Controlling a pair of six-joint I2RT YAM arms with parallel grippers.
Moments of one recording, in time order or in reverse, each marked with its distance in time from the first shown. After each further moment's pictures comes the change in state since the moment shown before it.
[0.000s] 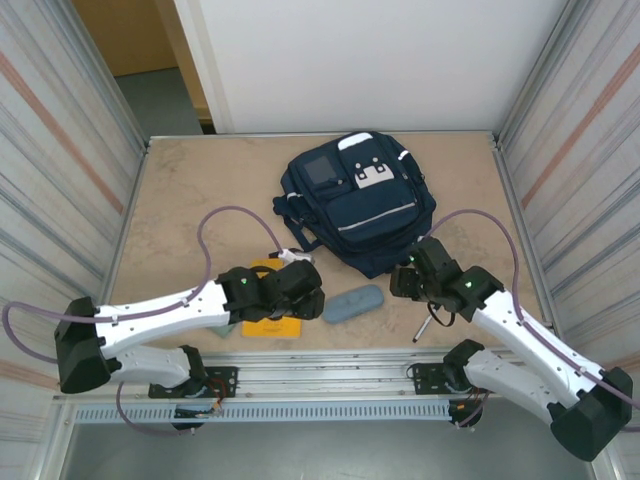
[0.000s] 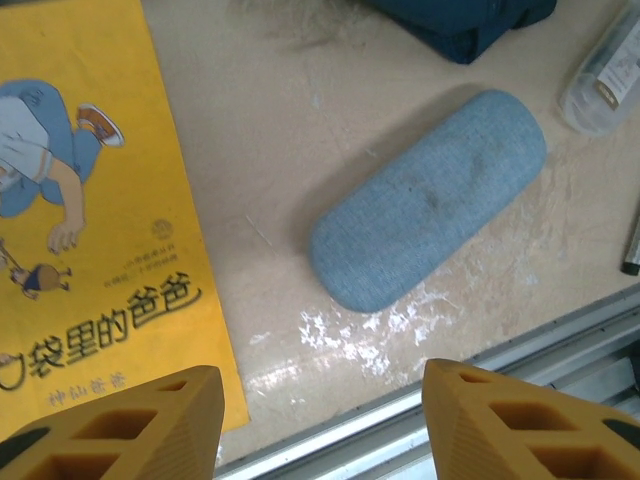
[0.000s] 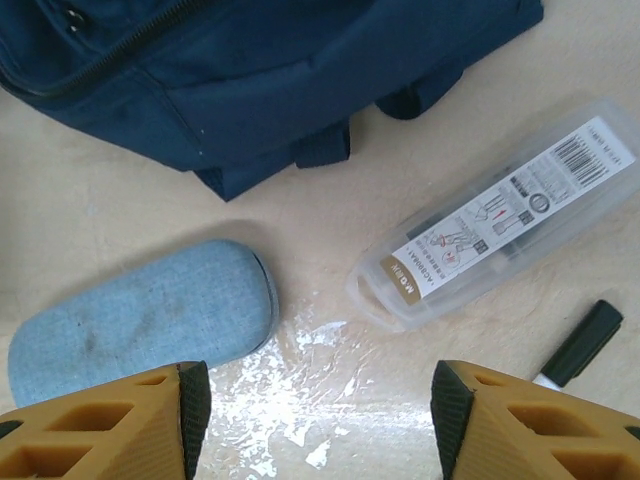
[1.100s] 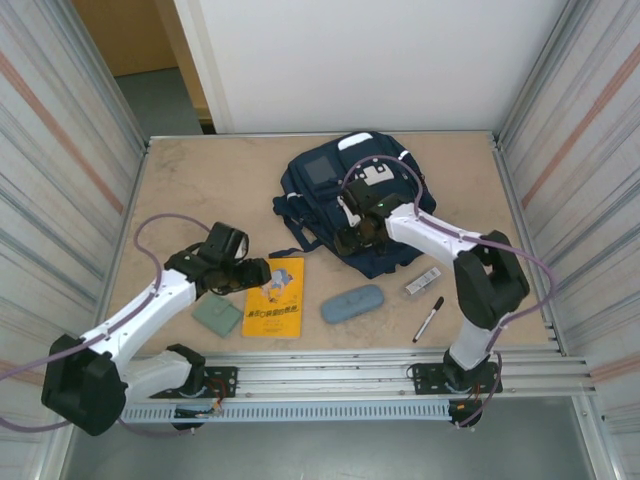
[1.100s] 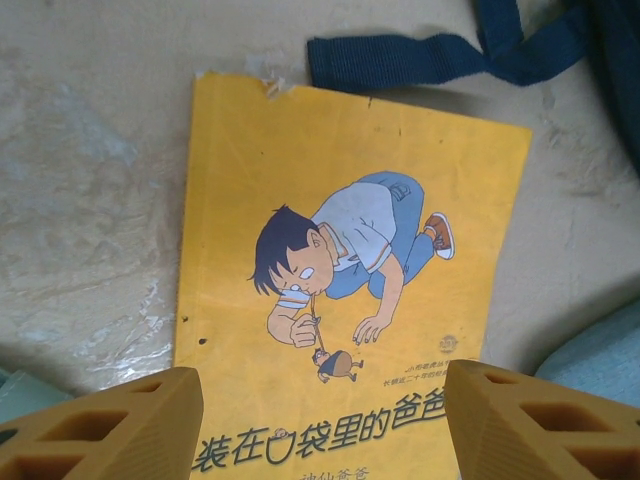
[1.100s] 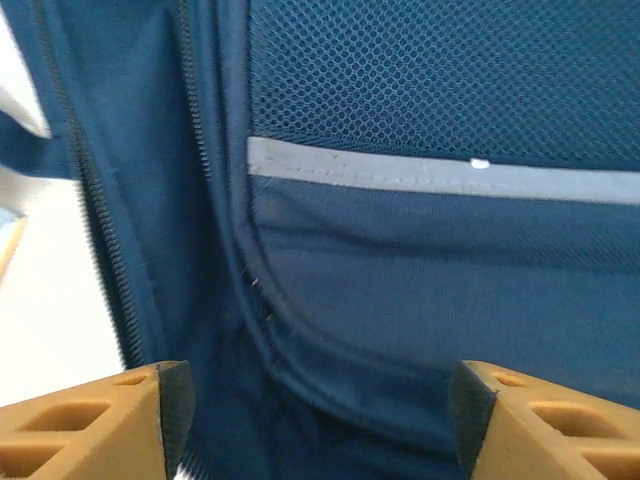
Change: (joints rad) left arm 0.703 -0.127 -0.232 0.069 0.321 0.275; right arm 0.000 0.886 0.567 0.174 -0.052 -0.492
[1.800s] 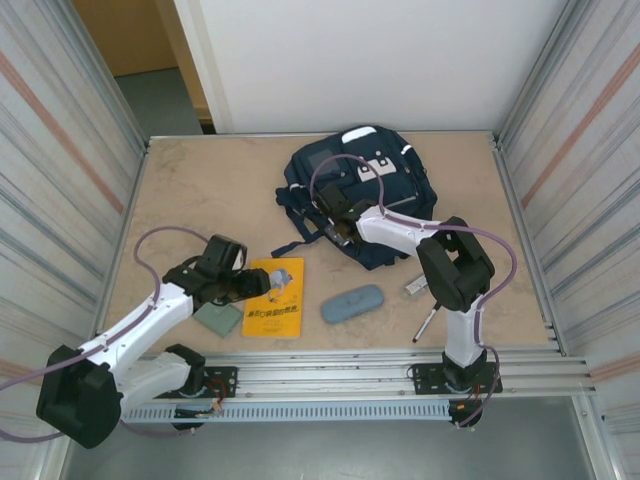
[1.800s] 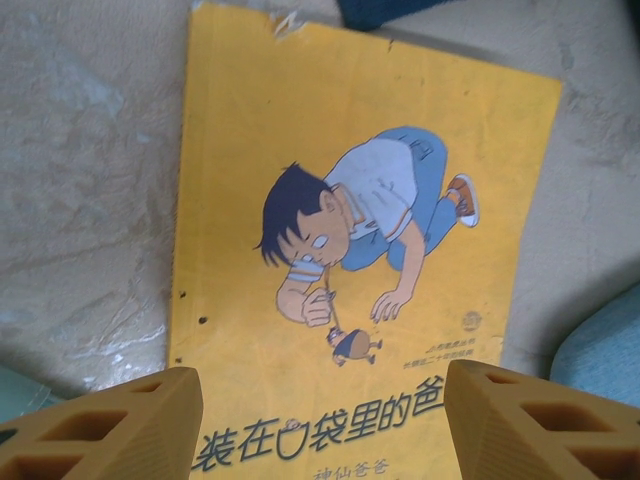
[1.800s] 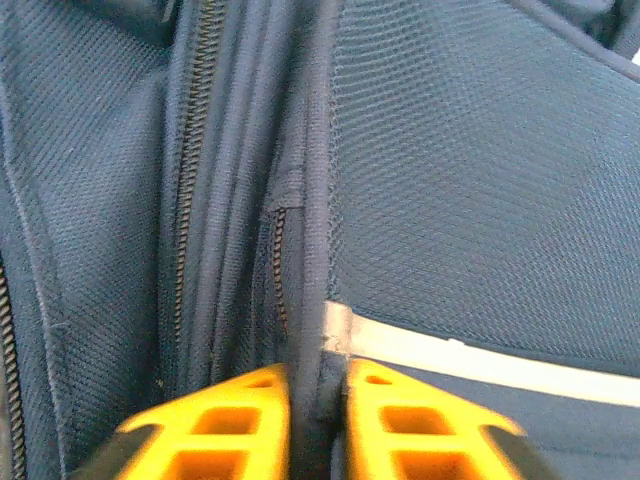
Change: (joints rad) left arm 0.000 -0.082 -0.131 0.076 0.034 -0.013; right arm 0.085 0.191 0.095 0.187 0.374 -0.236
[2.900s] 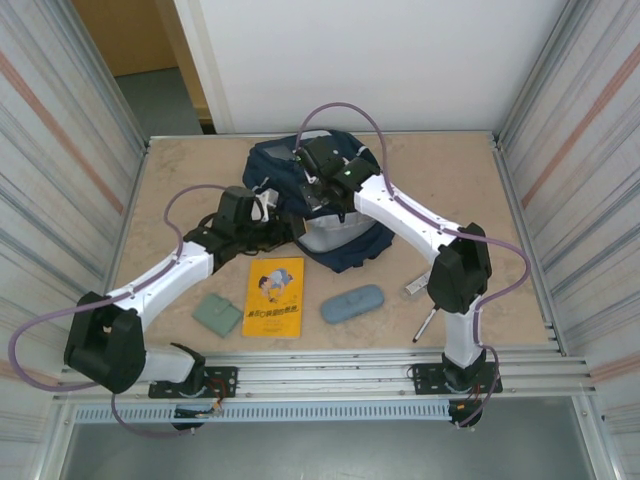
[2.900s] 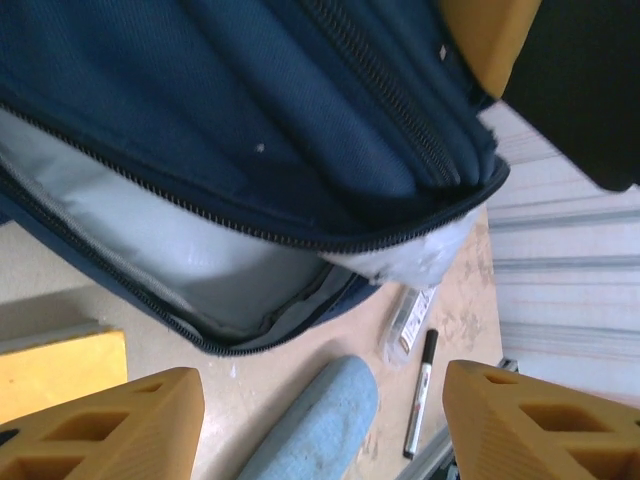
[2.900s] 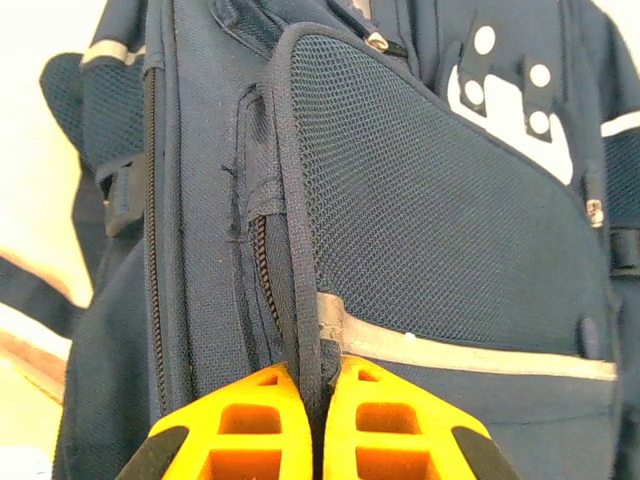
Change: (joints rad) left arm 0.003 0.309 0.299 0.410 0.318 -0.116; right arm 0.035 0.002 0.502 -0.307 -0.211 0.224
